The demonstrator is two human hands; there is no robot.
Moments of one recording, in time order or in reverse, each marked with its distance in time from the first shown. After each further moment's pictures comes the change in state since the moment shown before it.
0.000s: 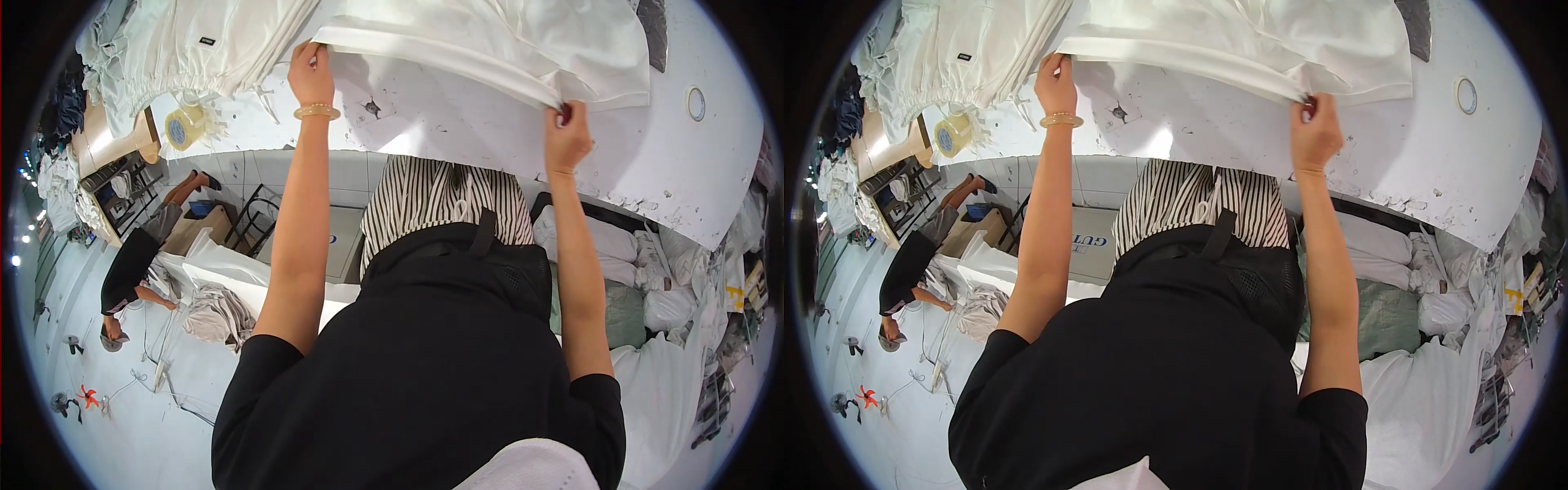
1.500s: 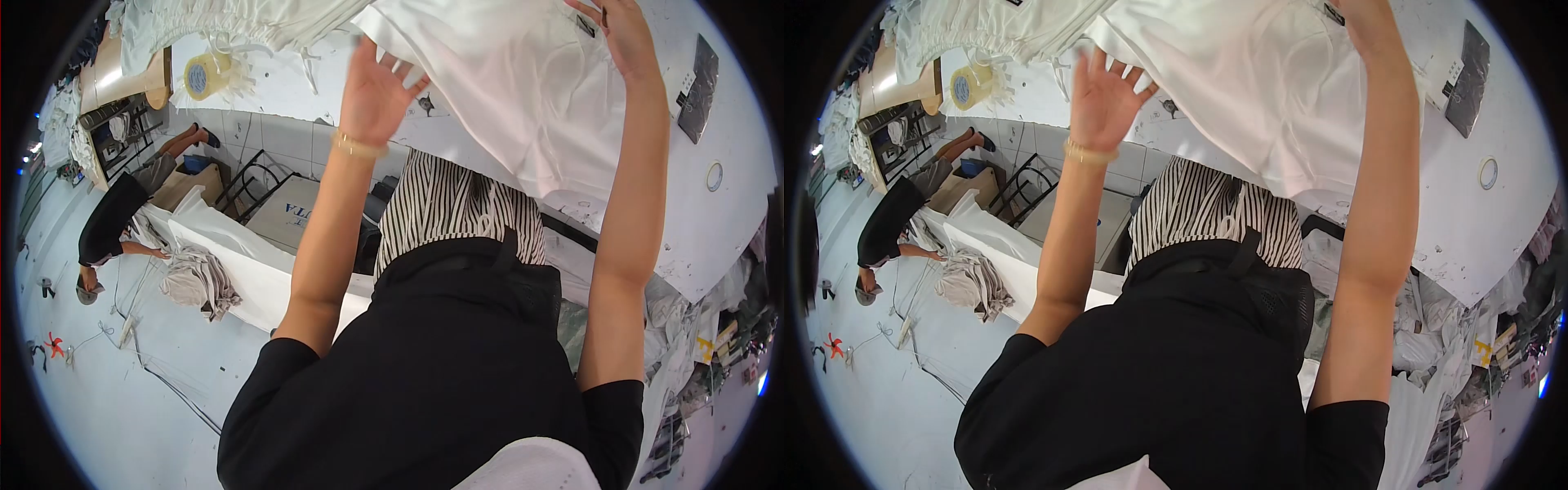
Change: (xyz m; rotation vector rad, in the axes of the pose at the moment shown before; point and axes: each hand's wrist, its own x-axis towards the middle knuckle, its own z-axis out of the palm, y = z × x) left_hand -0.040 0.060 -0.051 -1.436 -0.251 -0.729; right_hand 0.180 -0.181 0.033 0.917 -0.609 0.108
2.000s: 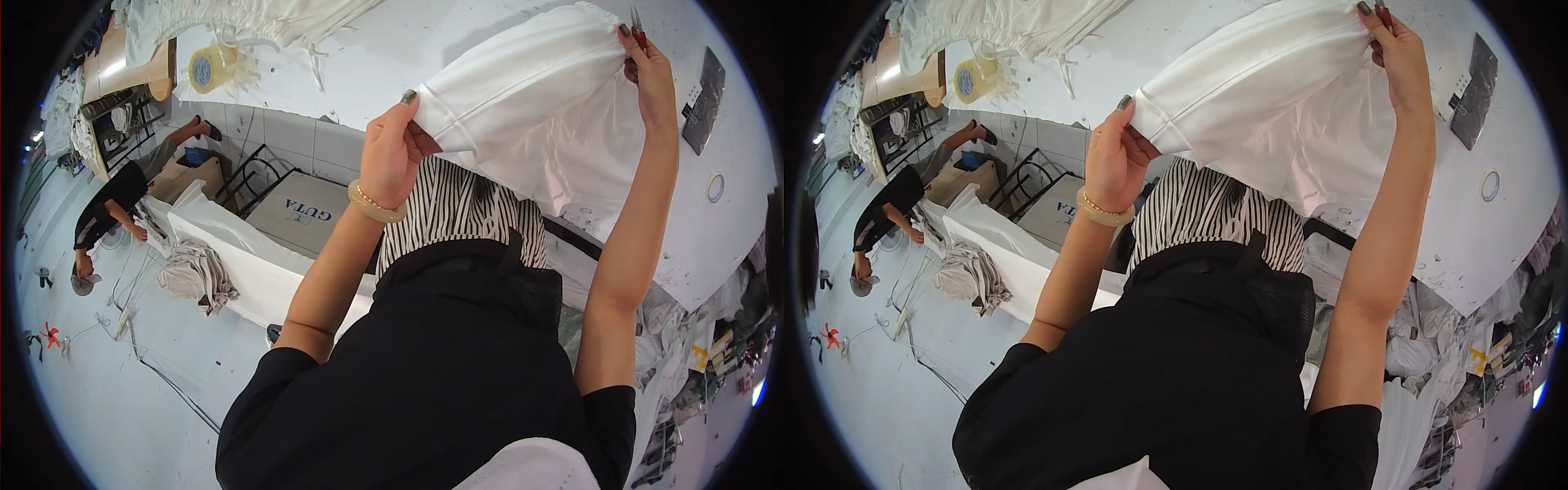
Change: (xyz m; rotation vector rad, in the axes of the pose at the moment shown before) left_hand -0.066 -0.009 0.023 0.267 0.130 -0.053; right_hand -0.008 0.051 -0.073 -0.193 0.043 0.220
